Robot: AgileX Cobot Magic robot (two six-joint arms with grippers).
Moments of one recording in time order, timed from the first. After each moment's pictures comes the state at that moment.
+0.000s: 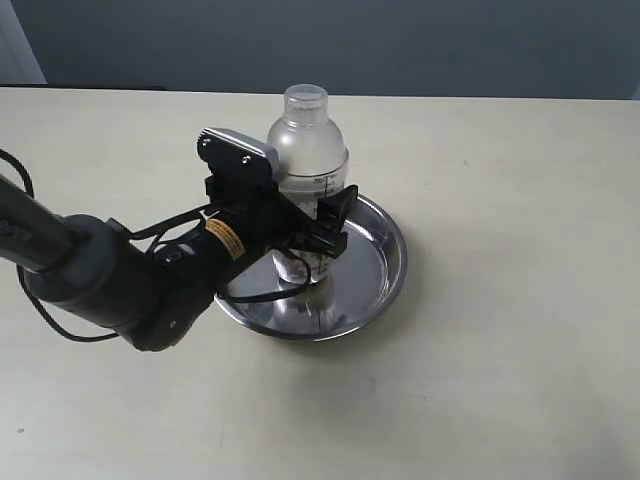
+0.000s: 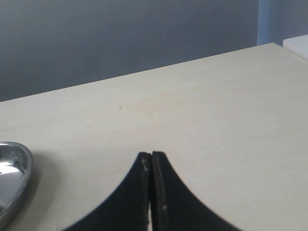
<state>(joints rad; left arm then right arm) -0.56 2.02 -0.73 -0.07 -1.07 -0.09 -0.09 0.00 0.00 0.17 0.32 0.05</state>
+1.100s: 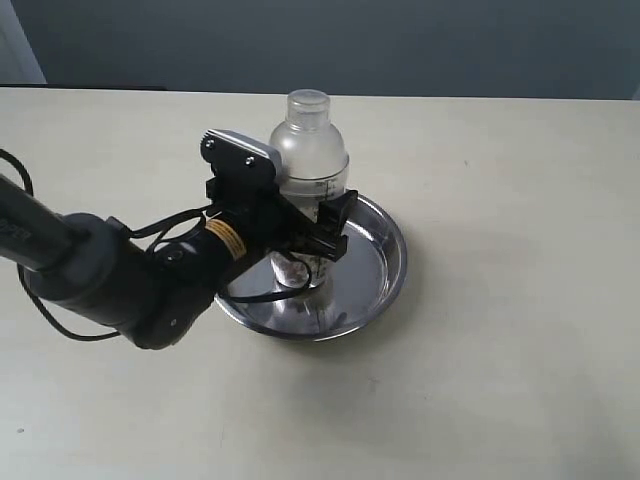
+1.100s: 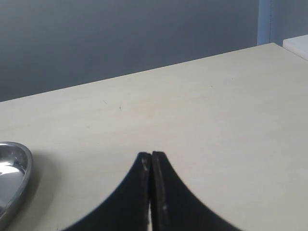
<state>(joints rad) -0.56 2.02 -0.73 -0.07 -1.03 -0.09 -0.09 0.00 0.00 0.17 0.32 0.05</state>
